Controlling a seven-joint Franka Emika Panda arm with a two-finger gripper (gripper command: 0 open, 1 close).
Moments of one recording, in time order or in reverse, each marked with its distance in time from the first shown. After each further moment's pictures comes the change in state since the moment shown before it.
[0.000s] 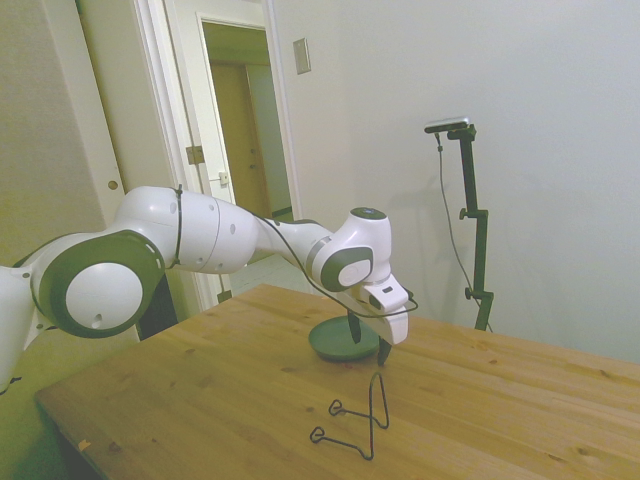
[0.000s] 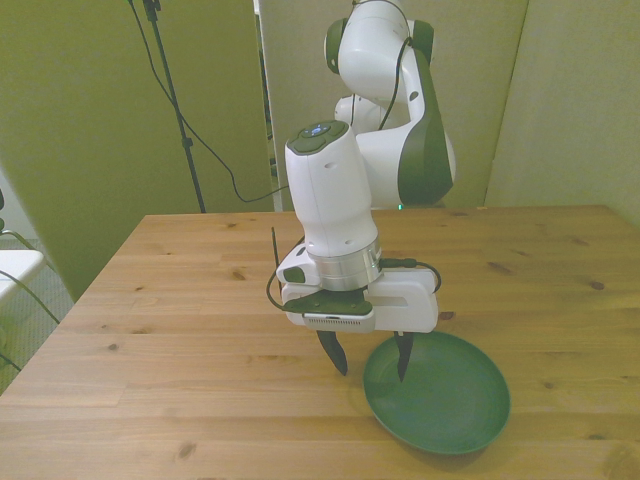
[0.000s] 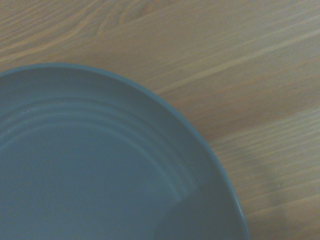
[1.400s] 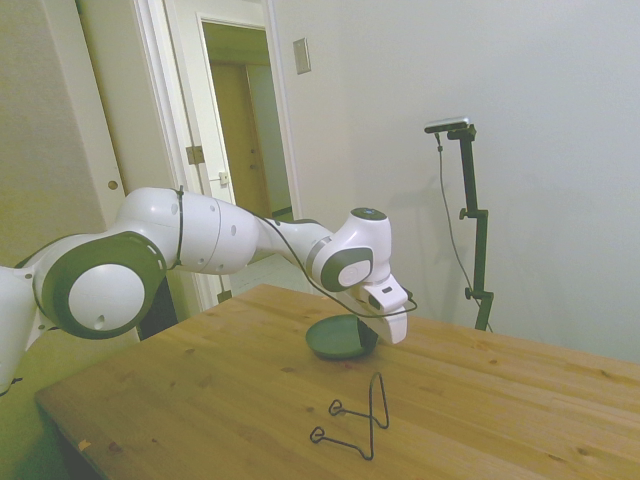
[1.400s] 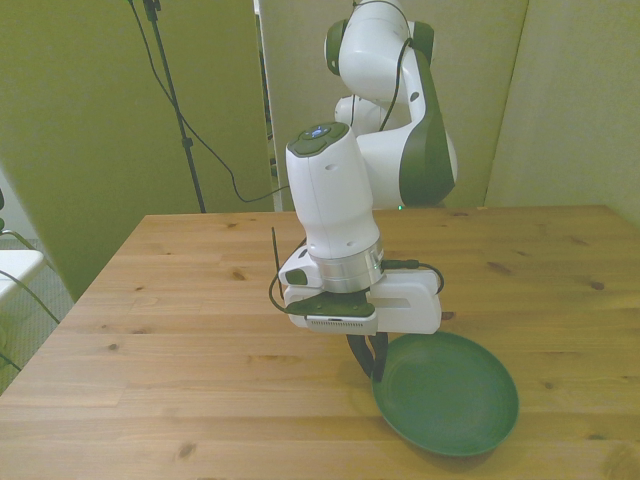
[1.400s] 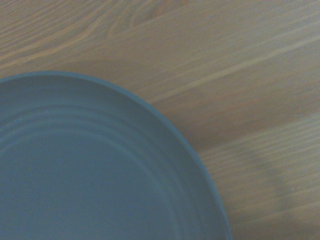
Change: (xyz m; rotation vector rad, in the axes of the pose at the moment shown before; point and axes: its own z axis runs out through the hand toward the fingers) arm -0.002 -0.004 0.001 0.009 -0.010 0.004
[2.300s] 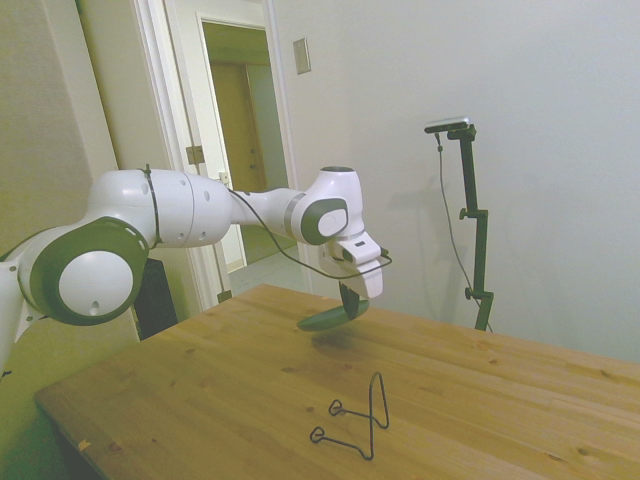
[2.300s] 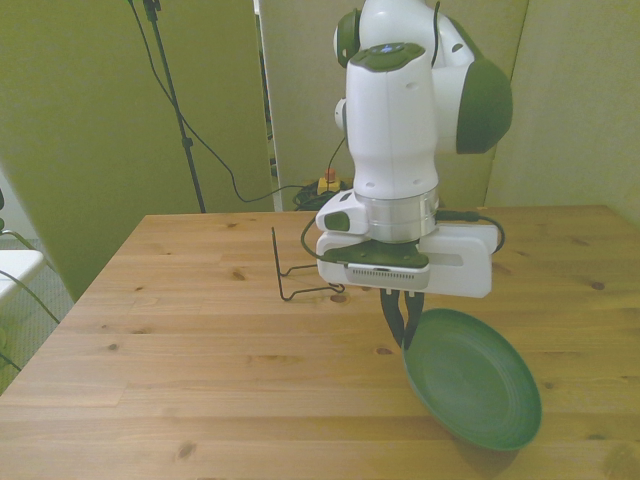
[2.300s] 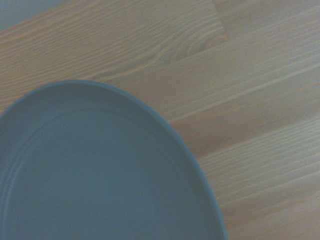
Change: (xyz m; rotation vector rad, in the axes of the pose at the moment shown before) arm -0.062 -0.051 -0.077 -0.081 0.095 0.023
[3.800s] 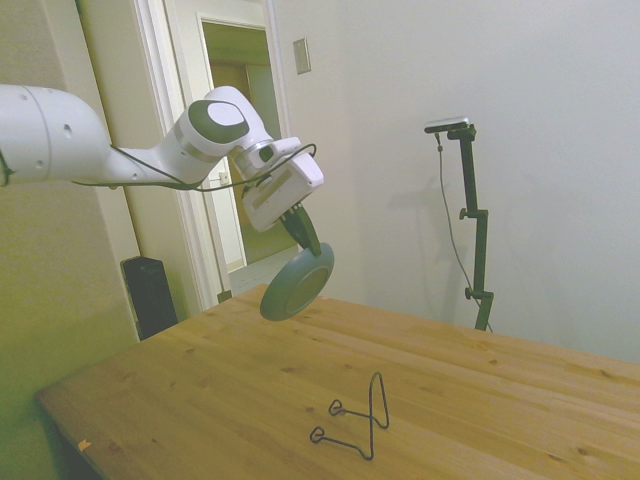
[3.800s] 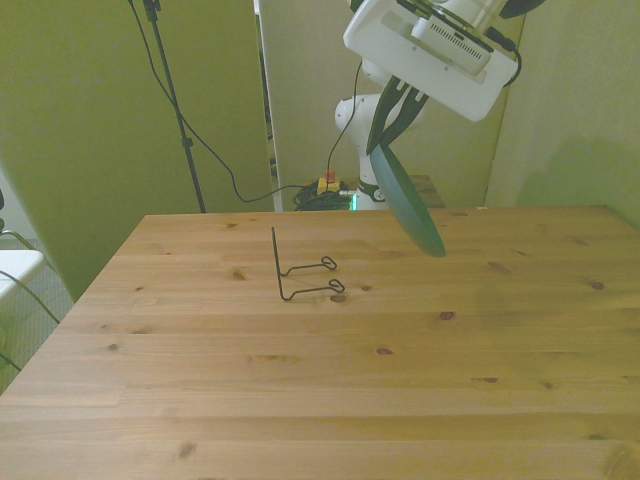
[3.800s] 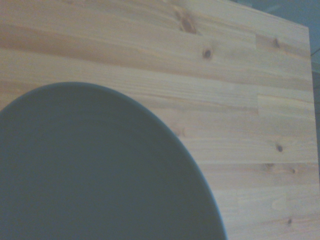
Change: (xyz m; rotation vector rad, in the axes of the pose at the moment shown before) arm -0.112 0.097 -0.178 -0.367 0.474 -0.385
